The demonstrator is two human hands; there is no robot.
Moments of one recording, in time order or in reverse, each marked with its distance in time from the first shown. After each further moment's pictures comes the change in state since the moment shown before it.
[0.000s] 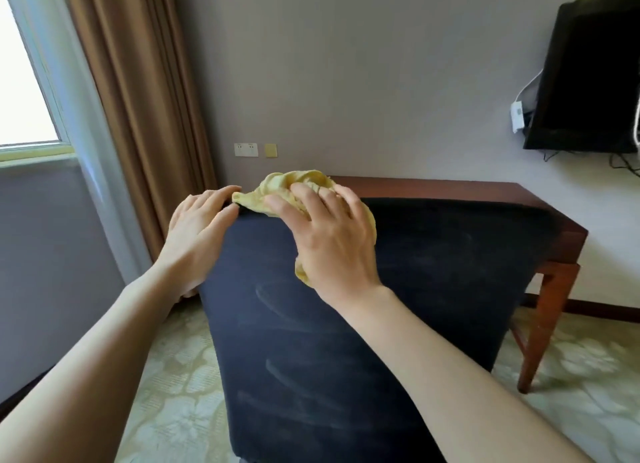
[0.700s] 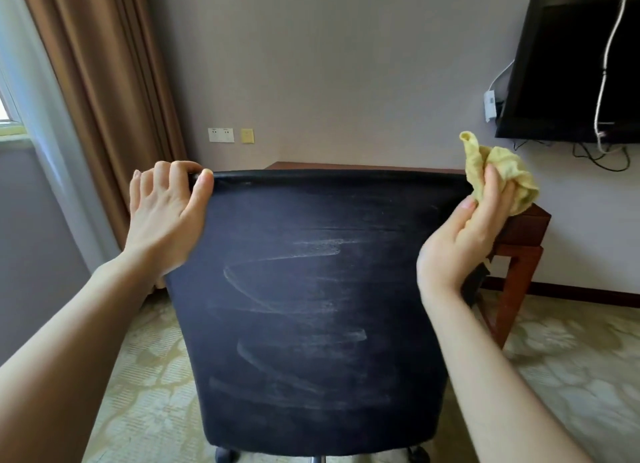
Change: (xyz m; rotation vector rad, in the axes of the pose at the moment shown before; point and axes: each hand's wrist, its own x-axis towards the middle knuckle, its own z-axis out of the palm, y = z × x) left_hand -0.005 0.014 0.027 0.149 0.189 -0.079; right_hand -0.080 0.118 -0.013 0.324 0.653 0.840
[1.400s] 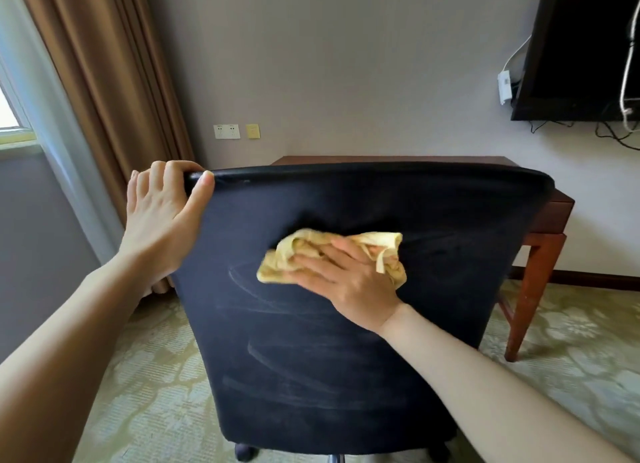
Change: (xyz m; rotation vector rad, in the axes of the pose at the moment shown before) left_hand 0.005 -0.009 -0.004 -0.033 -0.041 -0.012; right_hand -0.086 0.015 0.045 -0.077 -0.620 -1.208
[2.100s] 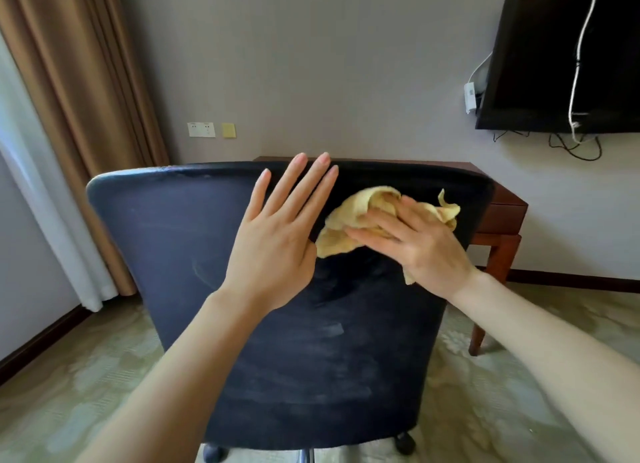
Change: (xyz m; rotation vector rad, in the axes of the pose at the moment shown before) left_hand -0.060 0.114 0.051 0.110 -0.025 0.641; right_hand -0.030 0.092 -0.105 -0.131 -0.246 -0.020
